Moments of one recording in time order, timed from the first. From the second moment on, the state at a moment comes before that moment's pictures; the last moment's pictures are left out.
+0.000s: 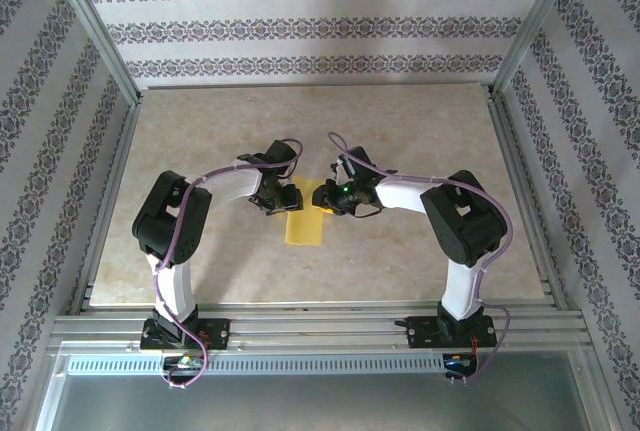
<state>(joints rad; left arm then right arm) -0.48 1.91 1.22 -0.62 0.19 -0.60 0.54 1.89 1.03 -0.10 -0.55 0.82</state>
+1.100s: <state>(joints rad) -0.48 1.92 1.24 -0.64 0.19 -0.61 0.55 1.94 1.07 -0.15 -0.54 0.82</state>
